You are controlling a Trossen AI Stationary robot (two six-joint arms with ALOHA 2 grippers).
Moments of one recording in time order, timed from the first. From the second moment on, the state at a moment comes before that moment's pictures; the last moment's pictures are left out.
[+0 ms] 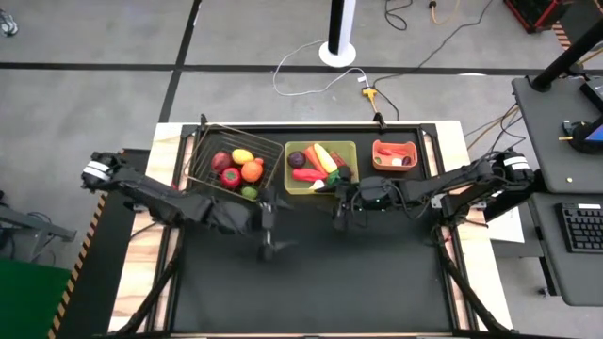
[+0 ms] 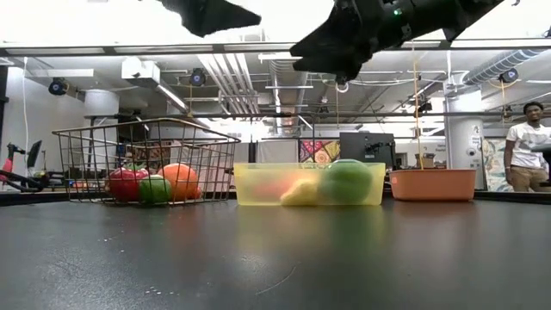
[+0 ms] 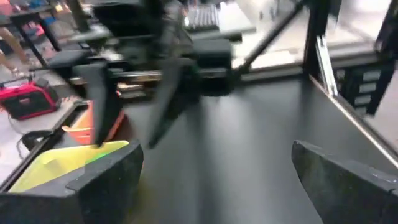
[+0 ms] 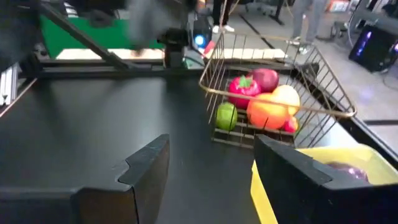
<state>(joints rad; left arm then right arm) -0.32 1.33 0.82 0.24 -0.34 0.05 0.07 1.42 0.78 0.37 0.18 0.00</state>
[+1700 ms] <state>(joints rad) -0.05 0.28 0.26 0.09 -0.11 -0.10 0.06 0.84 0.25 0.73 0.17 -0.02</state>
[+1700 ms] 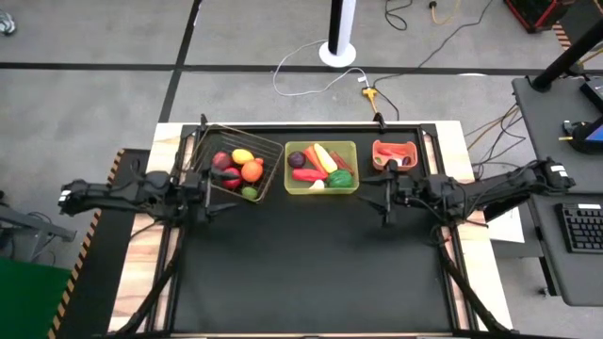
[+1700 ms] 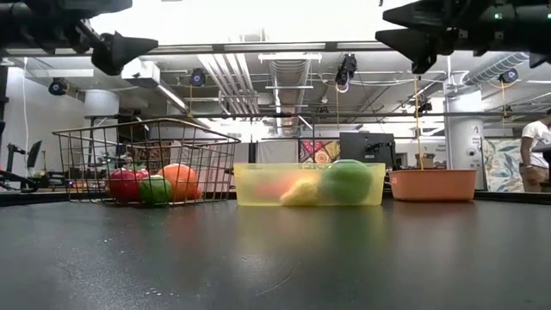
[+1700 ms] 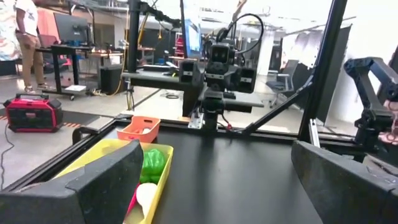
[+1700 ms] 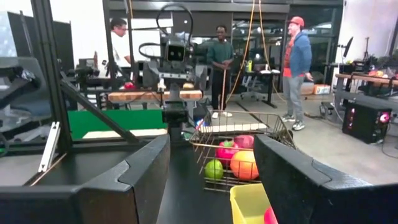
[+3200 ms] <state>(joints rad) -0.05 0.01 0.01 0.08 -0.12 -0.17 0.06 0.56 0.01 0.84 0.18 0.00</state>
